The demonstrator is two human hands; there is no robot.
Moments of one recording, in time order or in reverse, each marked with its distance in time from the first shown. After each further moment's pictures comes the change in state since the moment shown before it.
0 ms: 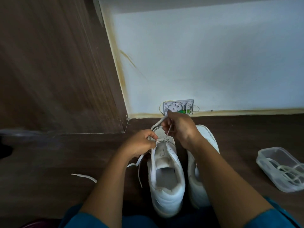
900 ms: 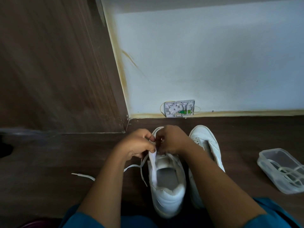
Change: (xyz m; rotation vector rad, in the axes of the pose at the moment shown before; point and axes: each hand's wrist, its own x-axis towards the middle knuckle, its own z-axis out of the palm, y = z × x) left_hand -0.005 0.001 -0.007 -0.164 -0.054 -0.081; right_hand -0.004 0.016 0.008 -1.273 -0.276 -0.344
